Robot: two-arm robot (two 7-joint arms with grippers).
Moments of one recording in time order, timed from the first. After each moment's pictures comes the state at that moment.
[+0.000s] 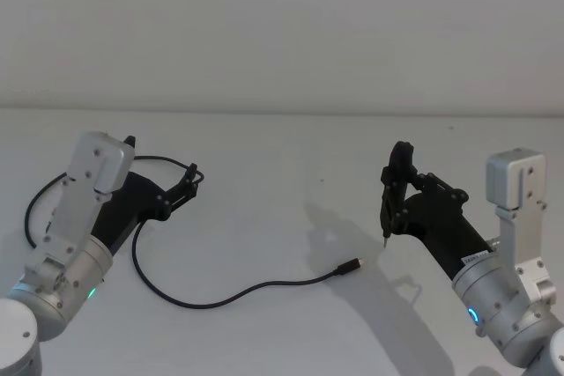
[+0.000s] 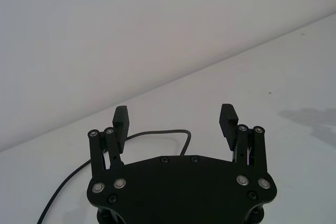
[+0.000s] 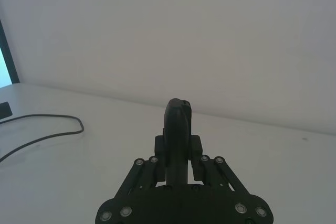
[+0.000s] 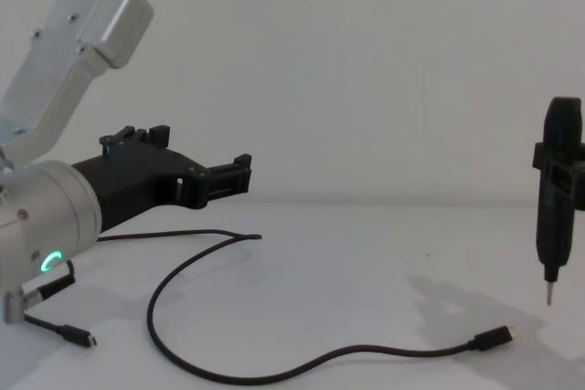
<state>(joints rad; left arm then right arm) -0.24 0.38 0.45 -1.63 -0.20 0.01 -0.01 -0.01 0.34 -0.23 -1.77 0.29 0.03 0.07</state>
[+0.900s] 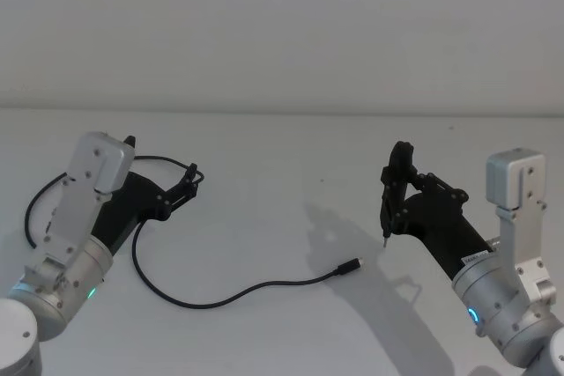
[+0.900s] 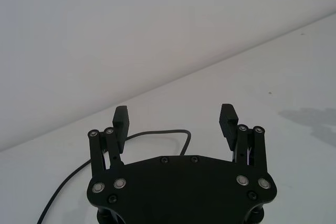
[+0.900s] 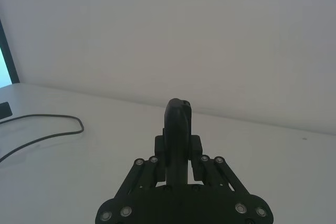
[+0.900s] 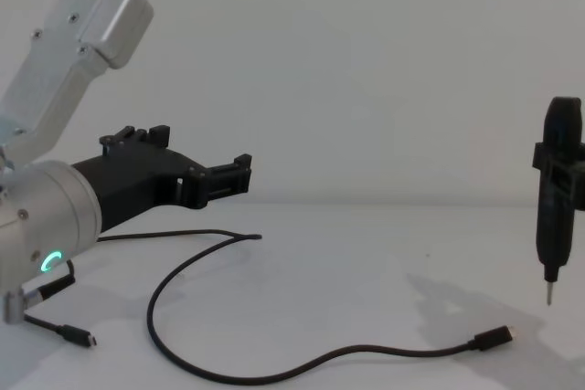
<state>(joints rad) -0.24 0.38 0.45 -1.63 -0.20 0.01 -0.01 -0.01 0.34 -0.23 -1.77 0.29 0.03 0.07</state>
